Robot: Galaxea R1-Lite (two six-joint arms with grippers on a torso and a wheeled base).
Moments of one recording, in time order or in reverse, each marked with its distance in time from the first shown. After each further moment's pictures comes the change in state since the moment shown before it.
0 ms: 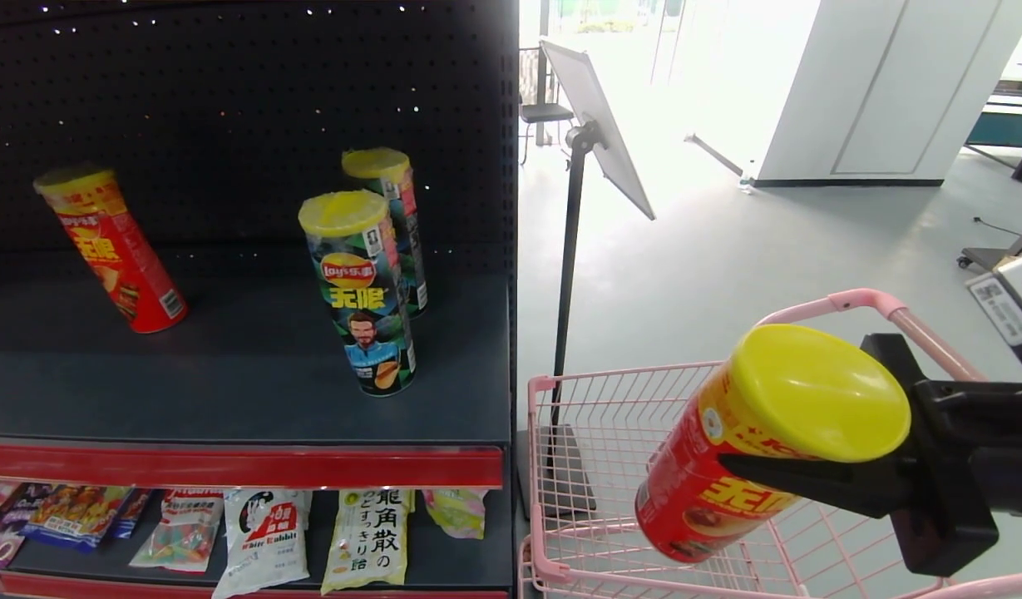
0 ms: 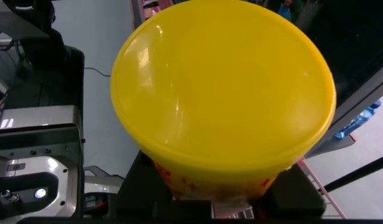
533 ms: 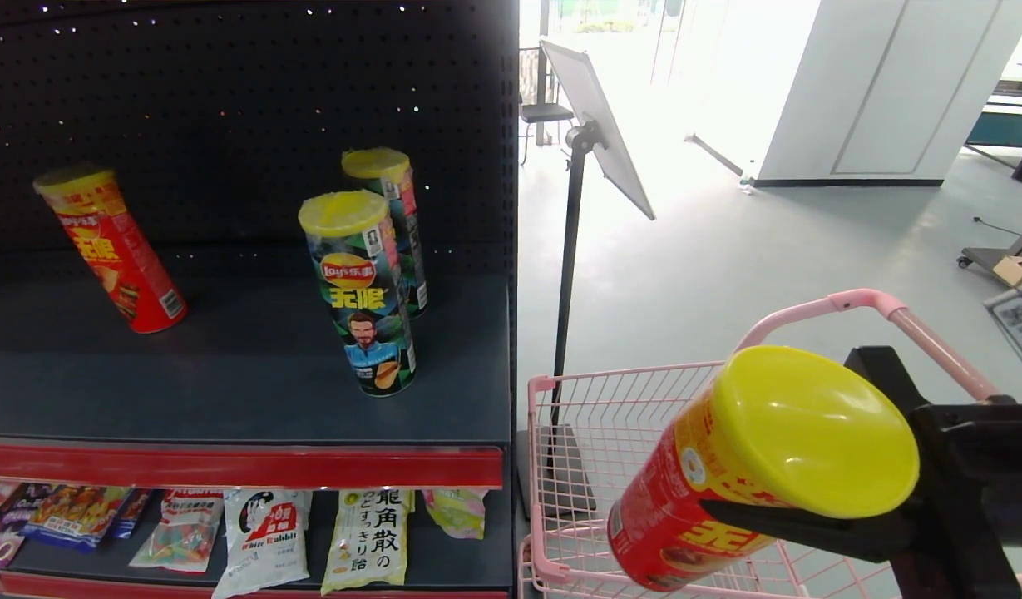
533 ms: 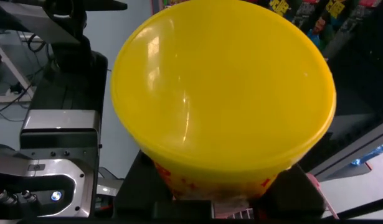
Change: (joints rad) left arm 0.000 0.000 0.000 0.000 -0.001 0.004; right arm 0.138 0.000 -0.021 0.001 -0.044 -0.003
